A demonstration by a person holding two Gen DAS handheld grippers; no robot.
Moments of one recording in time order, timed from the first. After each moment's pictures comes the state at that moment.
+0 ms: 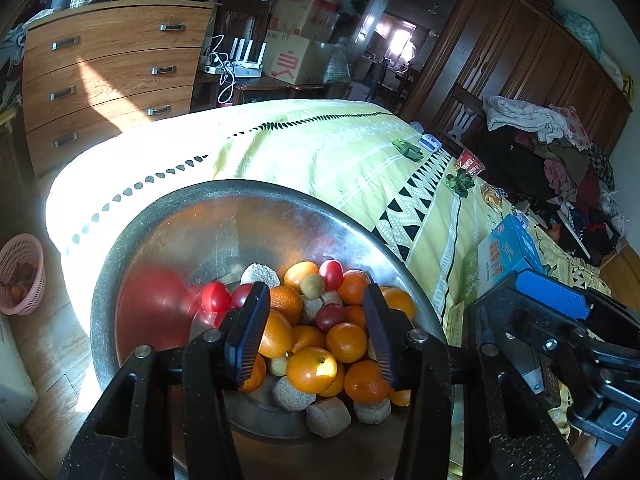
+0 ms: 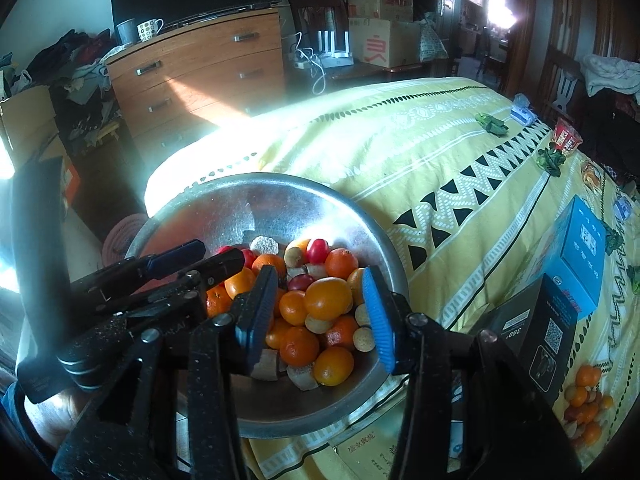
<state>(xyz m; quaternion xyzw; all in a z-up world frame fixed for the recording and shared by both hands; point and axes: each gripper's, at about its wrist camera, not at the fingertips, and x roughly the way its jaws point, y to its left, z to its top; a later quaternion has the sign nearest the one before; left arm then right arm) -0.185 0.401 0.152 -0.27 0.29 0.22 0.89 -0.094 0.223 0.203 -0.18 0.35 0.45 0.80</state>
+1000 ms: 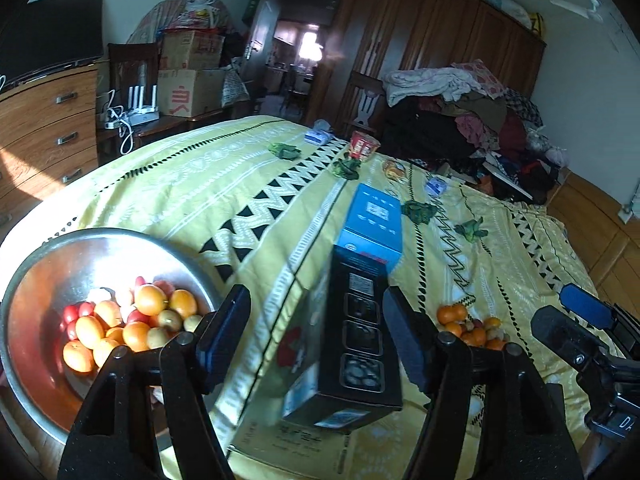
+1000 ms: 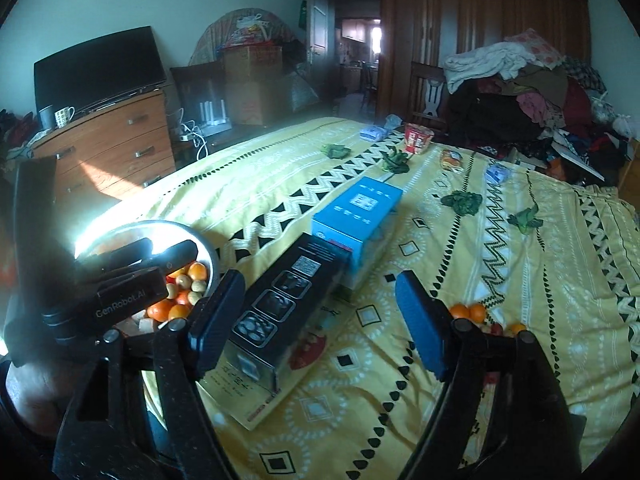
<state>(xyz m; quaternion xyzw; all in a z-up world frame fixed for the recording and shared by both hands) -0.111 0.199 0.220 -0.16 0.28 0.09 0.94 -0.074 -0.002 0.247 -0.09 0.29 0.28 0.91</state>
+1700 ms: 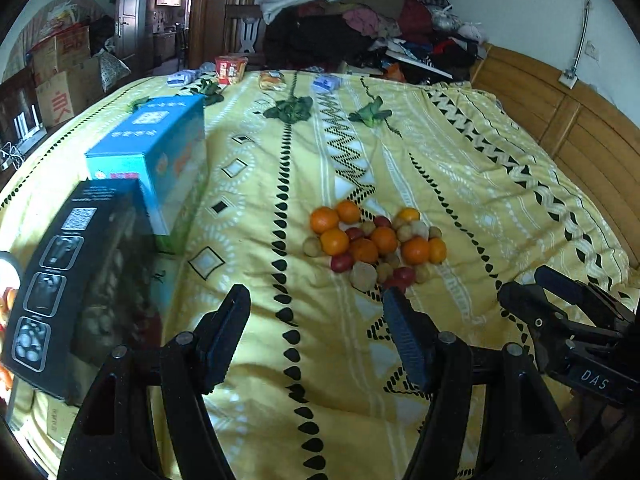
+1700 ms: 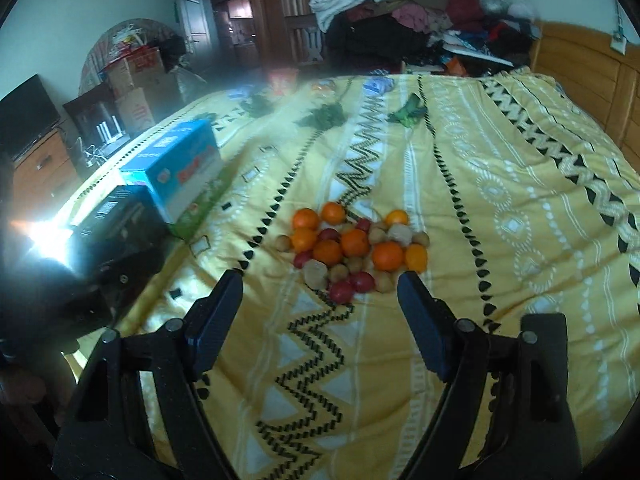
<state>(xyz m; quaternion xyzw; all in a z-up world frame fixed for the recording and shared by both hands) -0.022 -0.002 0.147 -0.06 0.40 -0.06 0.91 -0.024 -0.203 0.151 0.02 0.38 0.12 0.92</state>
